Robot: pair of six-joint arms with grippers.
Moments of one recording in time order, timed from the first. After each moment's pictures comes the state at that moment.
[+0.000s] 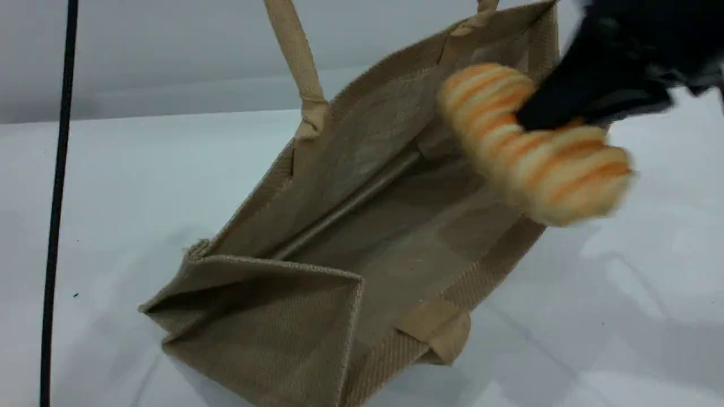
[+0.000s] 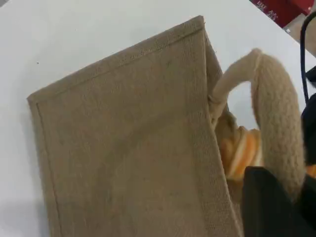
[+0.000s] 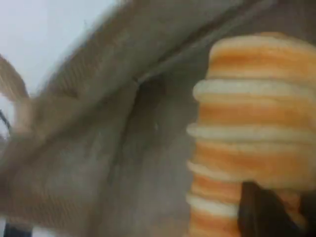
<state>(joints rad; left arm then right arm) -0.33 1.85 -1.86 -0.71 1.22 0.68 0.19 1.56 -0.85 1.05 0.71 -0.82</state>
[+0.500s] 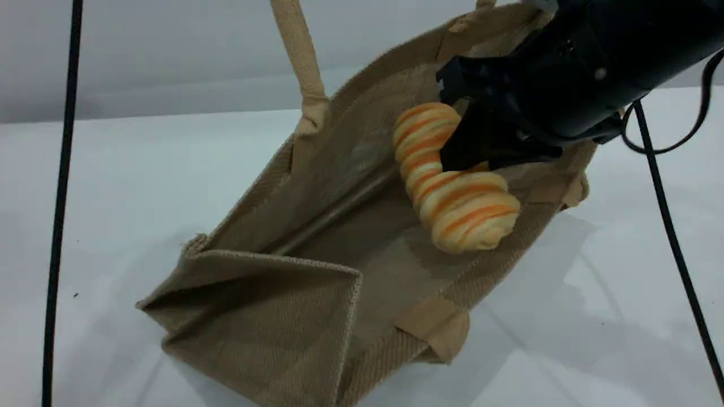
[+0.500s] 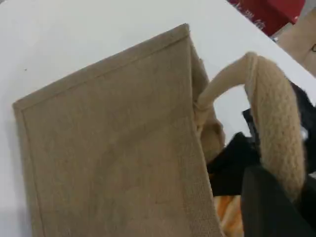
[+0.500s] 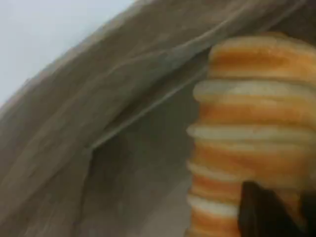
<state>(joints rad) -0.33 1.85 -1.86 -0.74 1.22 0.67 0.38 1.73 -0.86 1.26 0.33 -0.85</state>
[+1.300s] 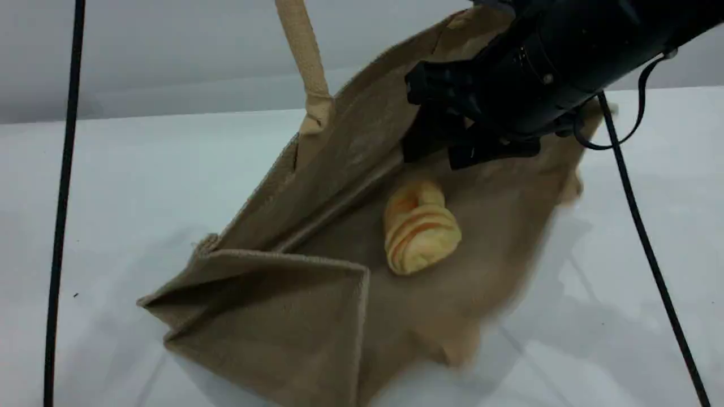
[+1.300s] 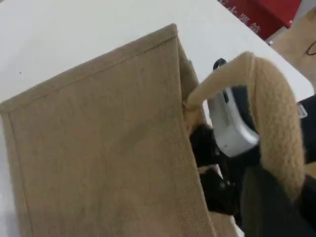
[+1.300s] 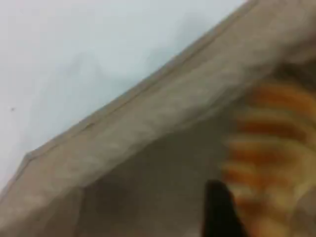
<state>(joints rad) -0.33 1.85 -1.86 -0.76 1.22 0.67 0.40 1.83 -0.96 1.34 0.31 -0.95</state>
